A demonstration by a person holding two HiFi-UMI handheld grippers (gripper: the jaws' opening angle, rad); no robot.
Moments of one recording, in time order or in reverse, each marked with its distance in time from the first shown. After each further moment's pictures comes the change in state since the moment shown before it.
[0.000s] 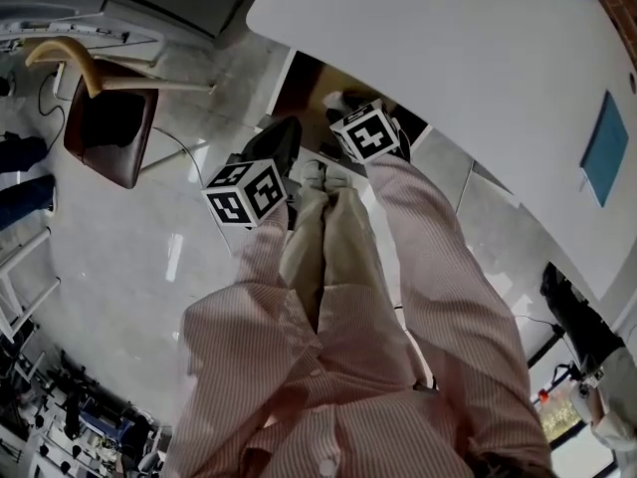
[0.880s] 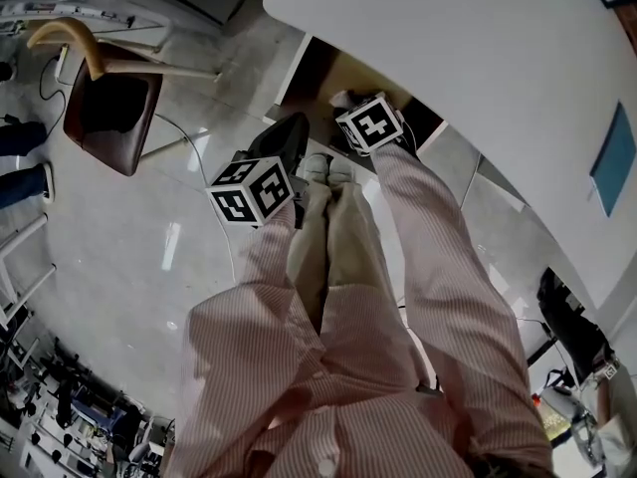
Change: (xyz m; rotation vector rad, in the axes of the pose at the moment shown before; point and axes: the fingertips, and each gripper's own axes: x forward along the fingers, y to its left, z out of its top) left arm -0.005 0.010 -0.012 -0.051 -0.024 0.009; right arm 0.033 0.004 -0.027 0.002 0.110 0.034
